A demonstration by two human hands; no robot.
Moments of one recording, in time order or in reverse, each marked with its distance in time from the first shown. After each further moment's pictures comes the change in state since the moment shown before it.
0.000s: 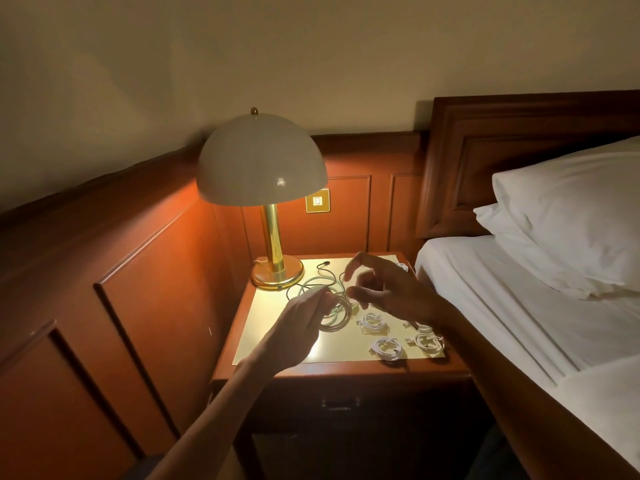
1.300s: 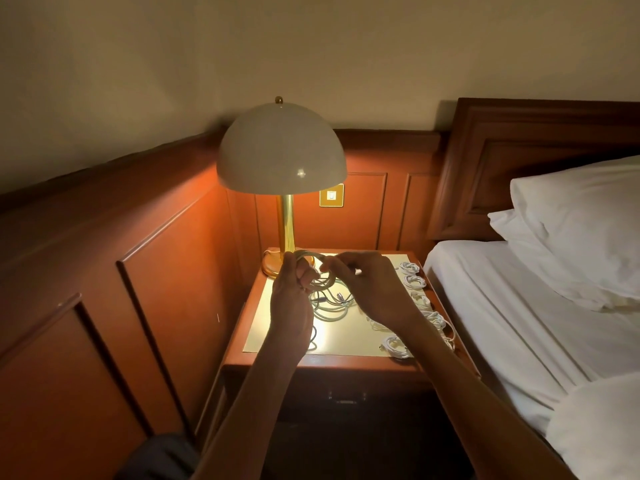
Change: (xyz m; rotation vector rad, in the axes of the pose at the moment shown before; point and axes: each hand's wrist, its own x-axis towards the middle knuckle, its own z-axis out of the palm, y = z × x) left_hand 0.004 0.006 -0.018 -0.186 0.613 -0.237; right_hand 0.024 -0.054 0.064 -0.125 0.357 0.027
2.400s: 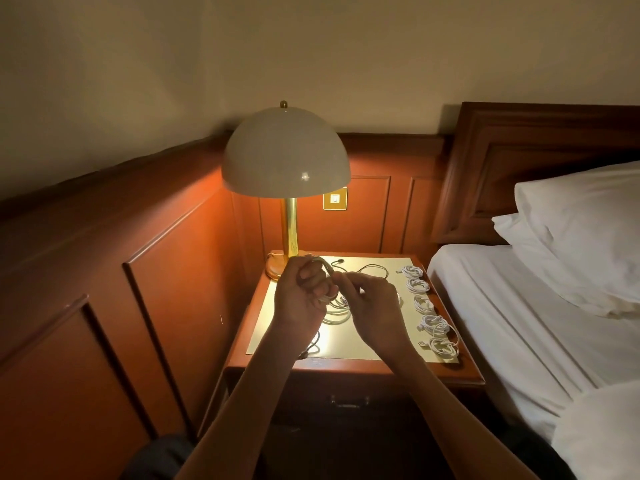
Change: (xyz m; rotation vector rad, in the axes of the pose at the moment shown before) left_hand 0.008 0.017 -0.002 -1.048 -0.229 -0.651; right_hand -0.026 0.009 0.024 0.083 0.140 0.068
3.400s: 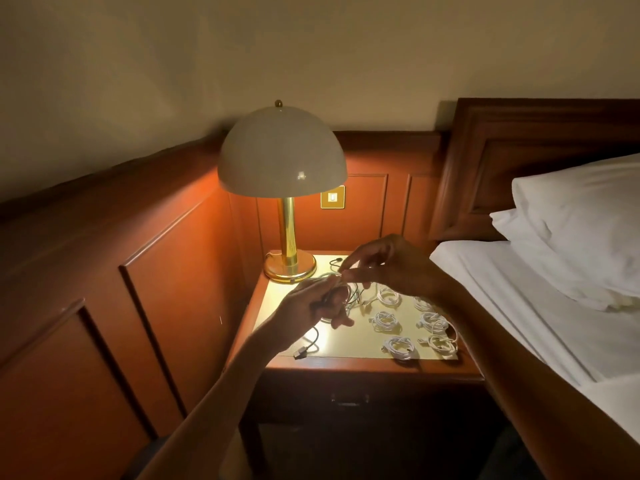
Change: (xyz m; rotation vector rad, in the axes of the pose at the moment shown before) left_hand 0.000 0.000 -0.019 0.562 -0.505 -0.091; right_hand 0.058 -0.012 -0.072 0.024 -0.497 -0.104
